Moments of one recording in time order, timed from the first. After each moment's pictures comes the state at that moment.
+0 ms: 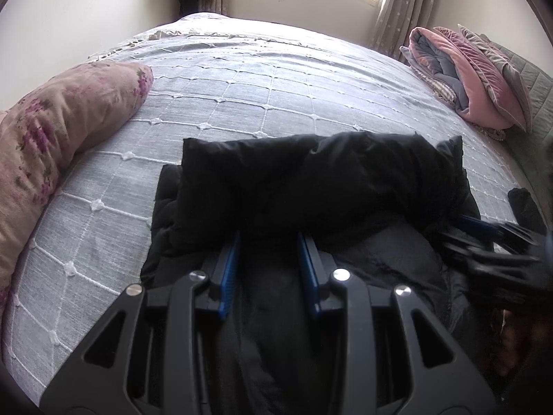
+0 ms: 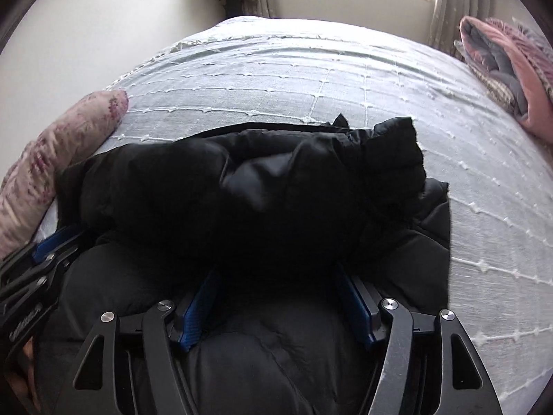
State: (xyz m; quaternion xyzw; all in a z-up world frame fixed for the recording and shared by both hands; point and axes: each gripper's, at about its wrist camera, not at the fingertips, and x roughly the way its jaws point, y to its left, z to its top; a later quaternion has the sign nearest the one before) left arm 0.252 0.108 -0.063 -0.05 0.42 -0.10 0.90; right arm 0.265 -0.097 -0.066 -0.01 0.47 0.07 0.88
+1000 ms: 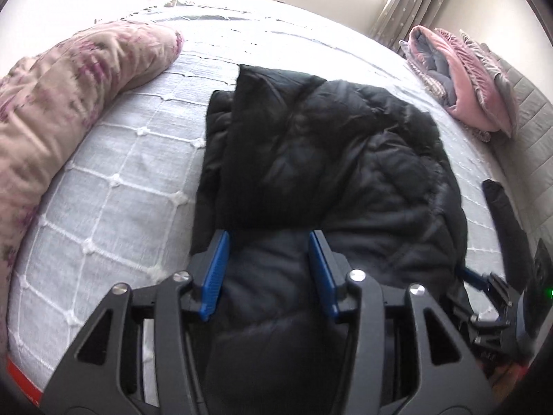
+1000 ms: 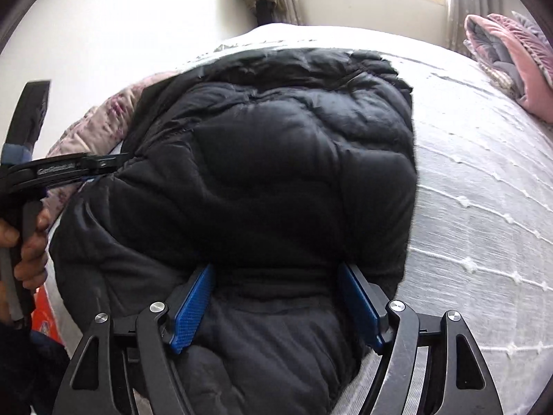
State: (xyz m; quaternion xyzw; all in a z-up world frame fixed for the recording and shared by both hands) left arm 0.179 0.153 -0.048 -0.09 0.47 -0.11 0.87; right arm 0.117 -0.119 -0.071 0.00 0.44 0.14 0.89
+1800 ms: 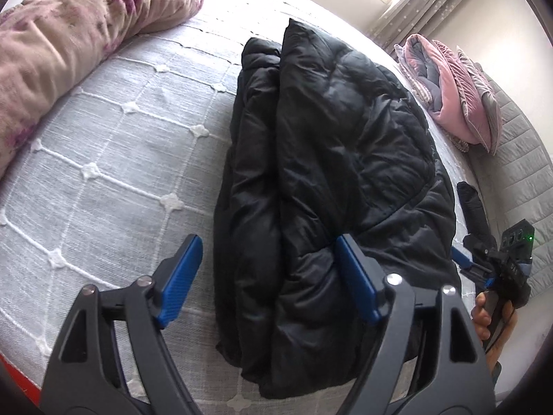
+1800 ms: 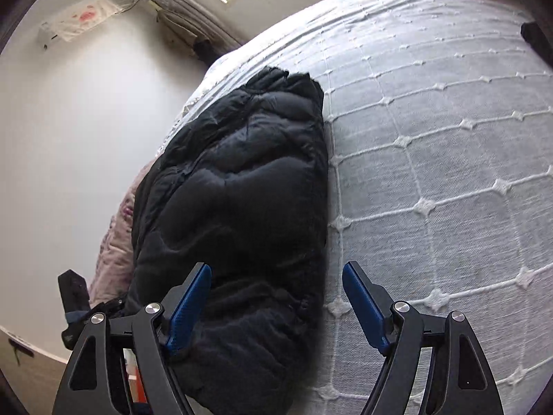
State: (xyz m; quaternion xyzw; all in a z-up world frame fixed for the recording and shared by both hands) left arm 0.152 0.189 -0.079 -0.17 0.50 -0.15 0.83; right arm 0.118 -0.222 -0.073 0.28 0.45 0.14 0.84
